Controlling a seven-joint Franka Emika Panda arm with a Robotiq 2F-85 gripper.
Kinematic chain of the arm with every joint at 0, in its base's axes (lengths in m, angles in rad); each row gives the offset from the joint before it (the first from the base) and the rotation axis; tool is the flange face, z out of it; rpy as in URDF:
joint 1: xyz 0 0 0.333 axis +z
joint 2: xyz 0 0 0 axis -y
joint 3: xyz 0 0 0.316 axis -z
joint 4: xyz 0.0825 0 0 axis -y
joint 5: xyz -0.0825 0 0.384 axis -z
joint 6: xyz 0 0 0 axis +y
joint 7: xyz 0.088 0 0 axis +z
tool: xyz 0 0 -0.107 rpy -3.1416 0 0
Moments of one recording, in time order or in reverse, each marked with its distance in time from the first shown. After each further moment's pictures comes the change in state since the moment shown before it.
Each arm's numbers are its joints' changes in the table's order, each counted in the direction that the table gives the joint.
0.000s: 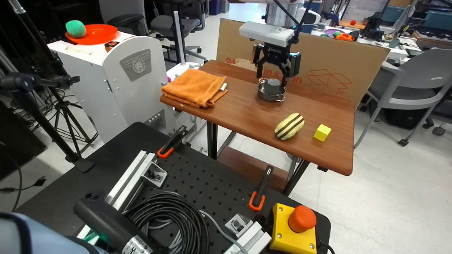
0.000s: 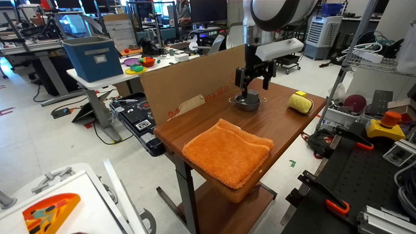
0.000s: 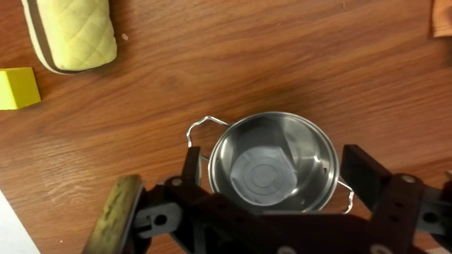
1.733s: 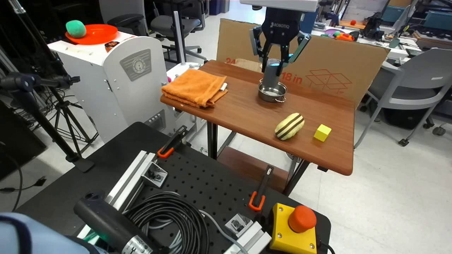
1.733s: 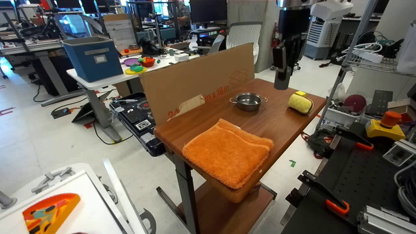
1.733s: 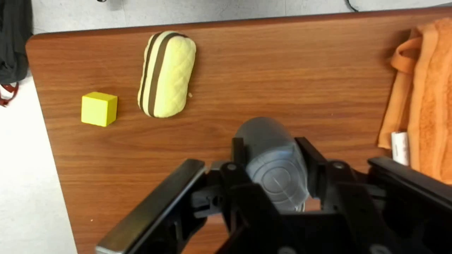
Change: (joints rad) arm -0.036 0.371 -0.003 -0.306 -0.010 0.070 0.305
